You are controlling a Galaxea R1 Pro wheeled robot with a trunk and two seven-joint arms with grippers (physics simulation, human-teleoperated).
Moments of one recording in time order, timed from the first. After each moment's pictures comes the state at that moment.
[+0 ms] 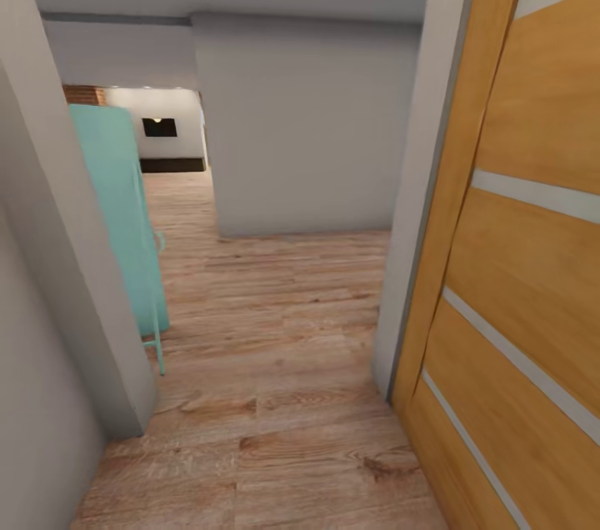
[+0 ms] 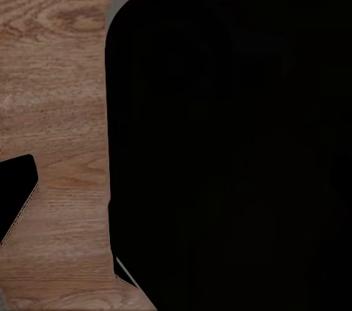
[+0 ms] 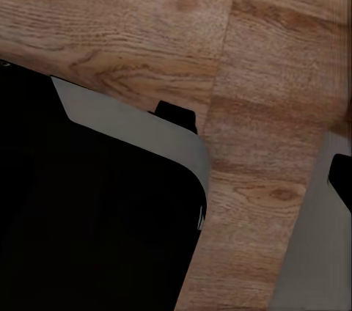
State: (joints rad) left arm 0.00 0.00 0.01 -0.04 0.02 -0.02 0.00; right arm -0.14 0.03 0.59 0.02 -0.24 -0.12 -0.07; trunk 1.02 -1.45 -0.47
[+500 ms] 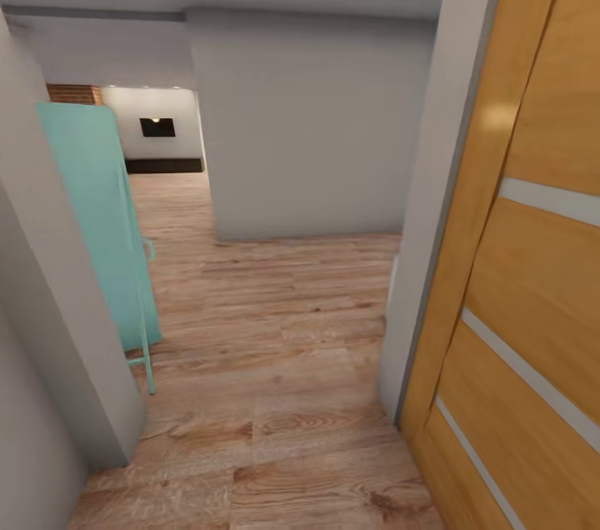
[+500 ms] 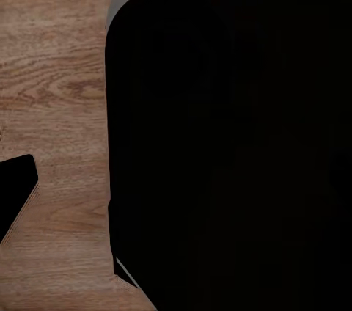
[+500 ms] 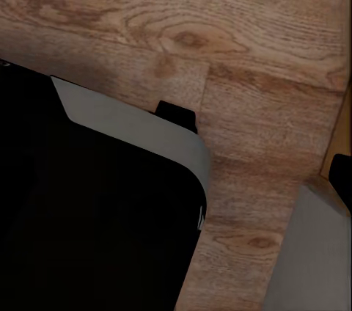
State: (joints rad) left arm 0.00 0.00 0.01 -0.04 0.02 -0.02 0.00; right arm -0.14 0.03 0.59 0.02 -0.24 -0.12 -0.07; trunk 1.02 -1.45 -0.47
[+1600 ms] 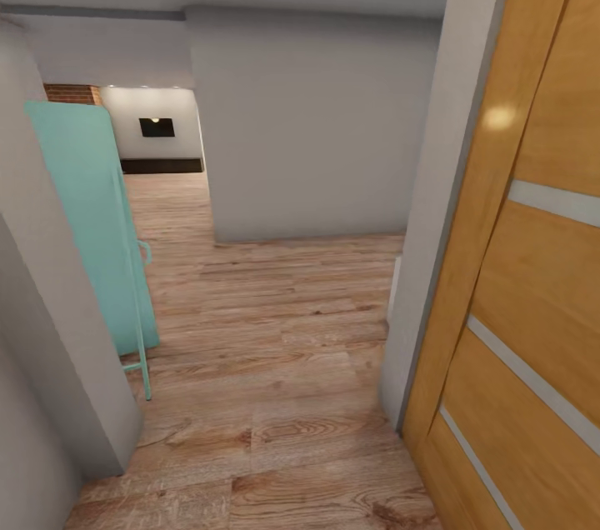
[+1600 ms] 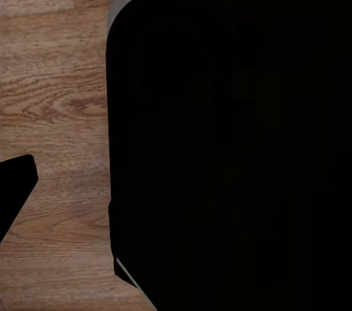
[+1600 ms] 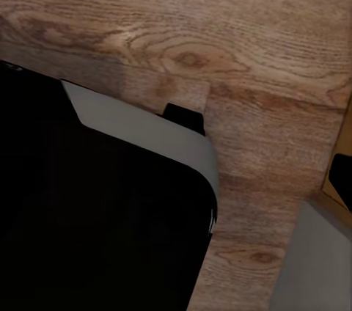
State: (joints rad) left arm 0.00 0.00 0.01 -0.04 0.02 -0.02 0.00; right arm -0.14 0.04 0.59 0.02 -0.24 -0.12 -0.07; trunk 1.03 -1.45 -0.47
